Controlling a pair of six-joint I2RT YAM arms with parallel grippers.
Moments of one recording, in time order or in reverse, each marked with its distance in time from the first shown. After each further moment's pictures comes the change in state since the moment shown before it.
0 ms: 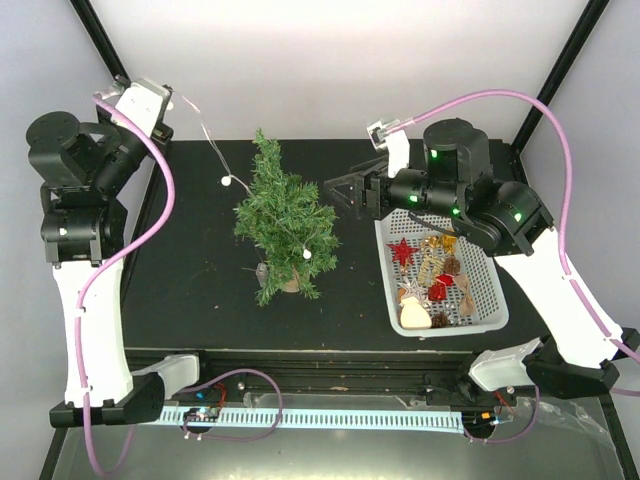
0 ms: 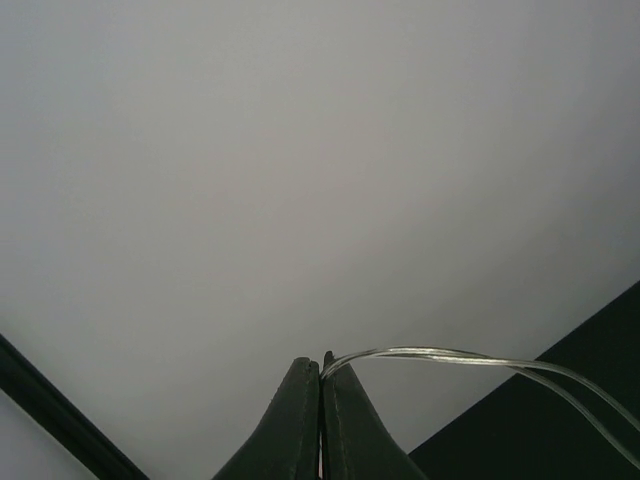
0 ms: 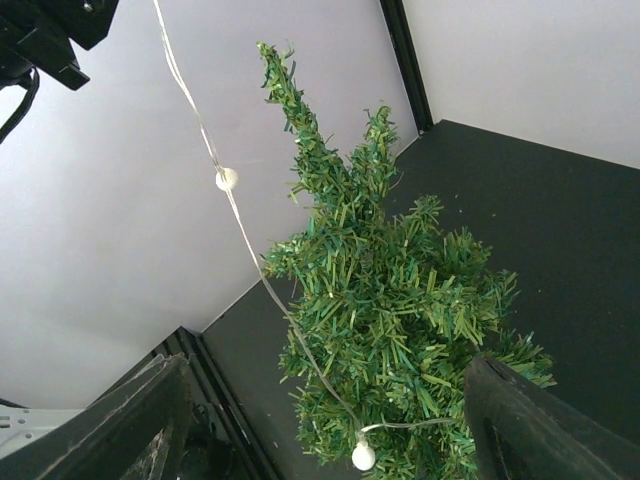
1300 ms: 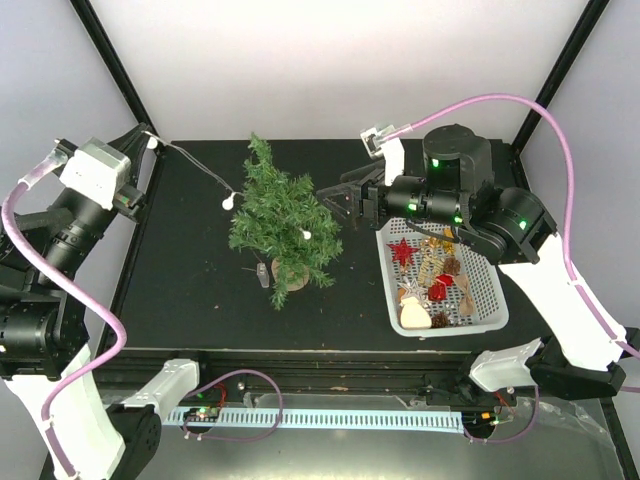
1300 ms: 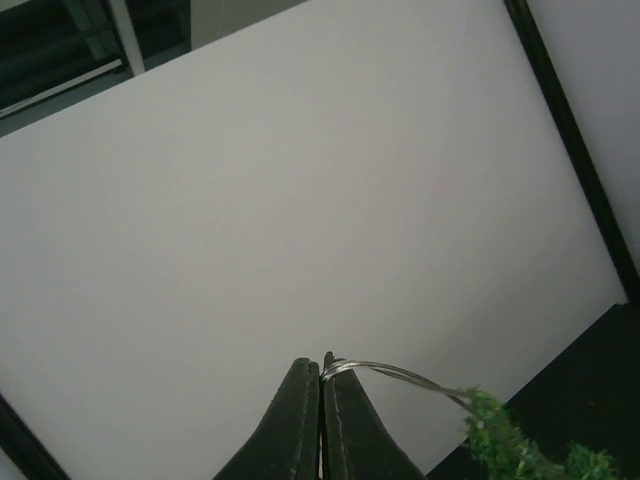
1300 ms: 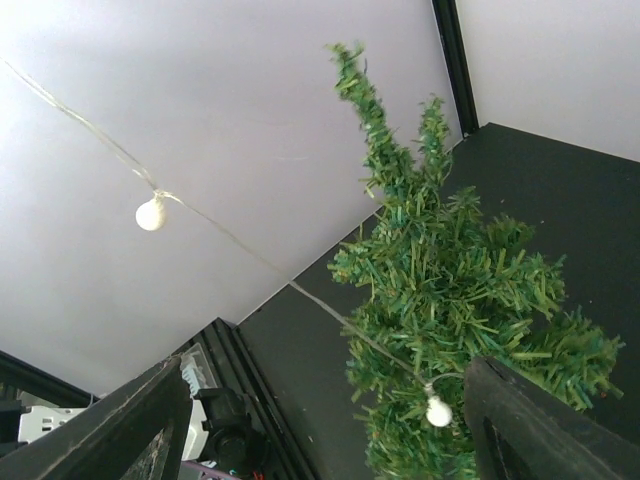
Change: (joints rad) left arm -0.048 -0.186 0.212 -0.249 0.055 -0.058; right arm 0.068 -0.012 0.014 0.008 -0.008 0.020
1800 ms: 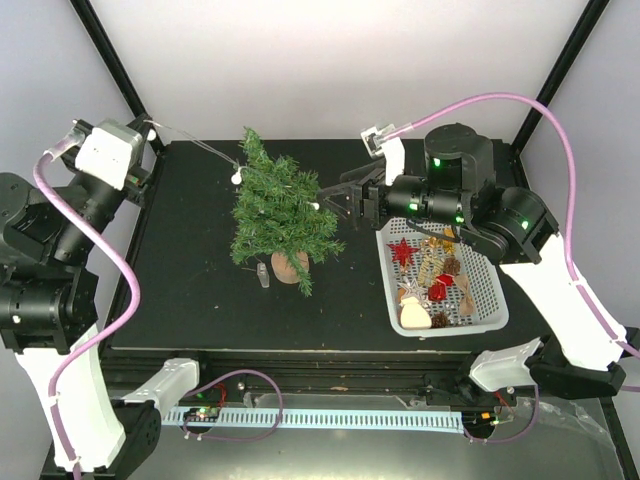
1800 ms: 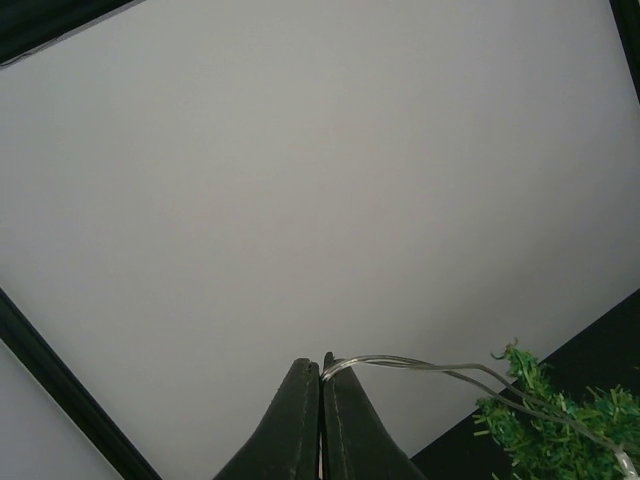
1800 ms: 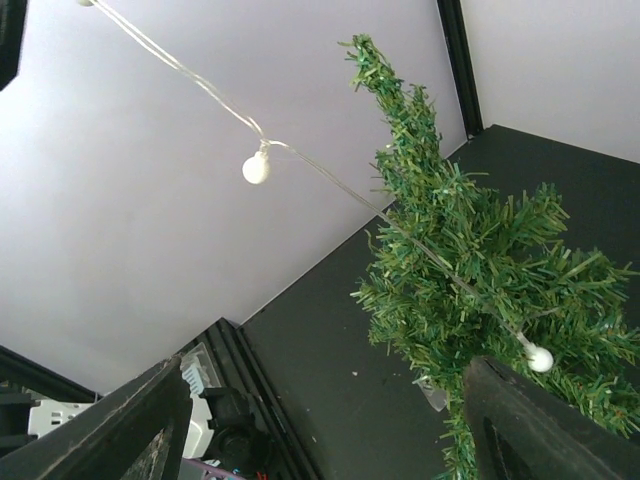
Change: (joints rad) left arm 0.000 0.031 -0.070 0.031 -0.094 0.025; right arm 0.005 0.006 0.022 -0.008 -0.006 0.000
